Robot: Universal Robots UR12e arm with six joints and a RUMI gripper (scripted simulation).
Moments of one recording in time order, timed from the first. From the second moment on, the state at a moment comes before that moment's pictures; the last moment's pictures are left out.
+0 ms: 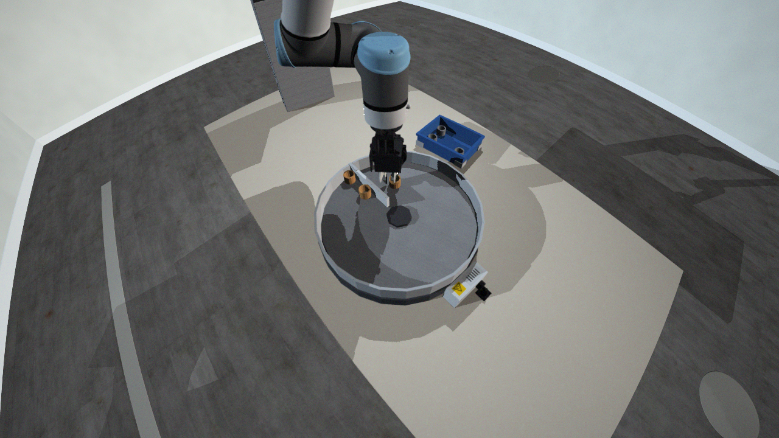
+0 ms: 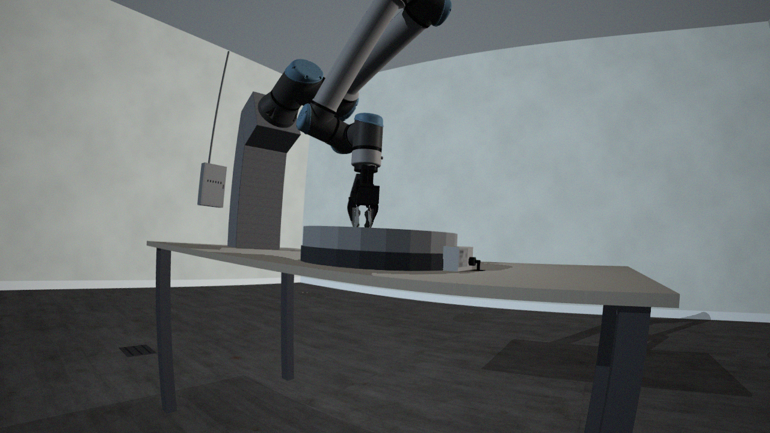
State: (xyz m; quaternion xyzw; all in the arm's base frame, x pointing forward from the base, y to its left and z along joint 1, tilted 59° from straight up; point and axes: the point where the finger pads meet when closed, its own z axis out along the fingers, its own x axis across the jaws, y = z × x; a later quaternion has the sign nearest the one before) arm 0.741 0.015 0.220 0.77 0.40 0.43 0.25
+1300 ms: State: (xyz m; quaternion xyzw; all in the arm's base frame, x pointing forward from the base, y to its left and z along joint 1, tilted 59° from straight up) arm 0.689 0.018 0.251 0.77 0.40 0.43 0.25
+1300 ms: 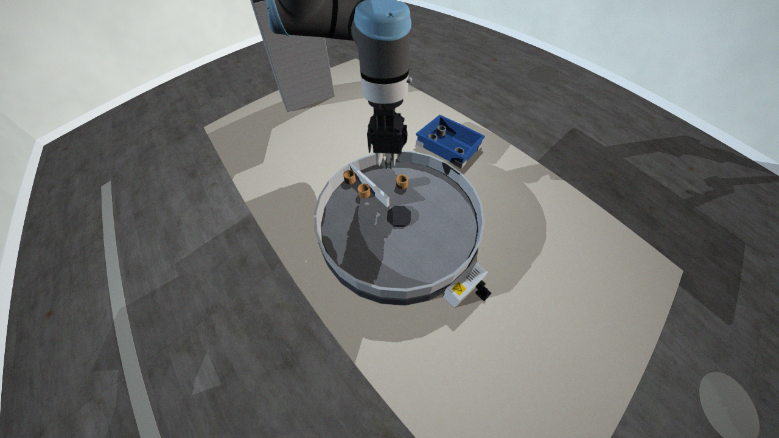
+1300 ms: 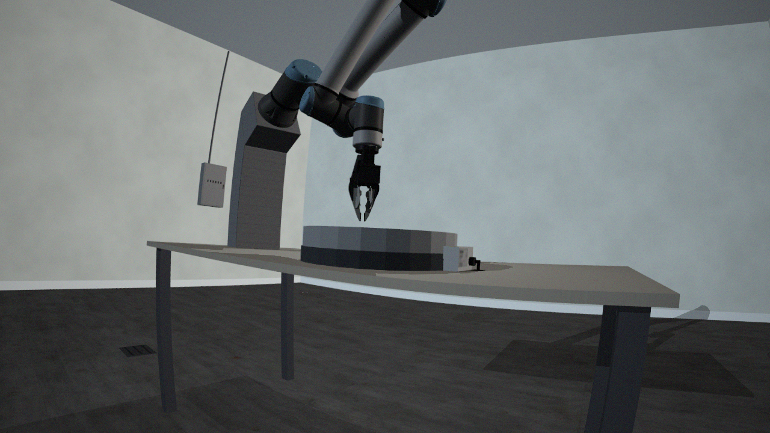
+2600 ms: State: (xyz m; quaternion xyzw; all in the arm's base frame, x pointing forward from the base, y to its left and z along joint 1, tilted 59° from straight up) arm 0.678 0.019 0.257 0.77 0.40 0.43 0.25
